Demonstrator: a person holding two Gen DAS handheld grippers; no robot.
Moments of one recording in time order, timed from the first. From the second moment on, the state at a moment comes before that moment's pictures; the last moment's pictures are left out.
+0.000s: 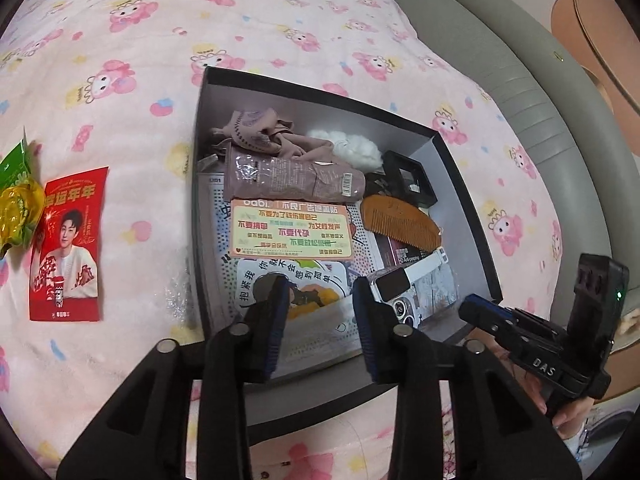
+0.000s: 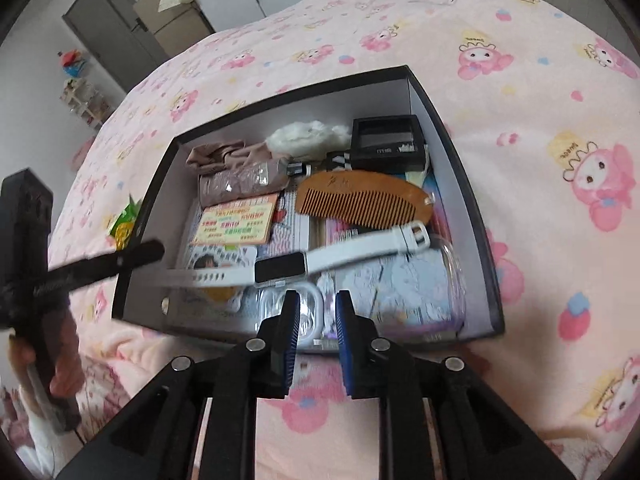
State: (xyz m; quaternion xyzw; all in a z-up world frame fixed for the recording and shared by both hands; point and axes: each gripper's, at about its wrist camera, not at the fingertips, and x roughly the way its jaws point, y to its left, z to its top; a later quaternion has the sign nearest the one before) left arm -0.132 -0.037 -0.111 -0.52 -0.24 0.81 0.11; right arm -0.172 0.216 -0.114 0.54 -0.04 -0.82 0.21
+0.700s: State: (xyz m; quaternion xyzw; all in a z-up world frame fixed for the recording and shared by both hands) left arm -0.205 0.043 -0.153 -0.61 -0.17 0.76 0.15; right arm -0.244 0.178 -0.140 0.53 0.04 -0.82 0.21
